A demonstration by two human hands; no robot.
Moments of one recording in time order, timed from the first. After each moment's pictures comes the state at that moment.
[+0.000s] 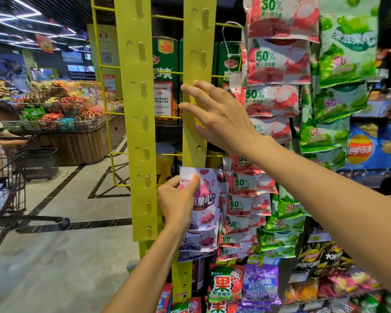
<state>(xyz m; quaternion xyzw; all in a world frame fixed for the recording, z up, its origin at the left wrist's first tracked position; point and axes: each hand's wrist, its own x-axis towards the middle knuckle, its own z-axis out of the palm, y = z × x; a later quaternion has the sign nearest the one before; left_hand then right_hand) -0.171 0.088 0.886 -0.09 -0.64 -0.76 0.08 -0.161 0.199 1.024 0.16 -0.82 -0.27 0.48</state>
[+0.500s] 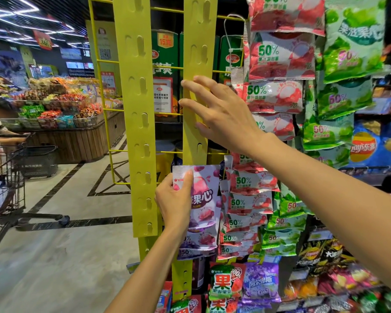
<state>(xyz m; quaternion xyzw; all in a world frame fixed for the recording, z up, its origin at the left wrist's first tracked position) -0.172 0.085 0.879 -0.10 -0.66 -0.73 0.15 -0.162 0.200 1.024 0.15 -0.82 -0.28 0.47</state>
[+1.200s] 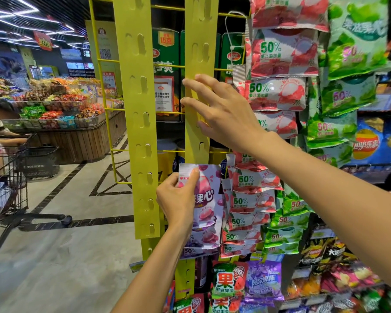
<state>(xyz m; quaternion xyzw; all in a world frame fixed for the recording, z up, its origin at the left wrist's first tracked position) -0.169 0.087 0.883 -0.07 -0.65 -0.74 0.13 -0.161 0.199 1.022 0.15 -0.82 -0.28 0.48</state>
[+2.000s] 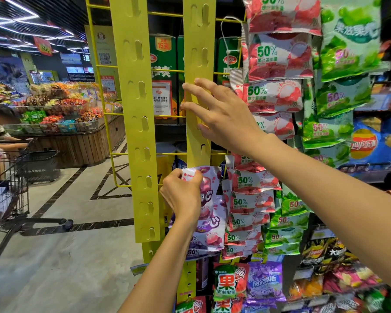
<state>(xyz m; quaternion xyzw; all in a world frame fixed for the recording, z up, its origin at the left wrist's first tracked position) -0.176 0.101 0.898 -0.04 -0.73 -0.65 0.18 -0.160 0.203 1.022 0.15 -0.82 -0.28 0.48</state>
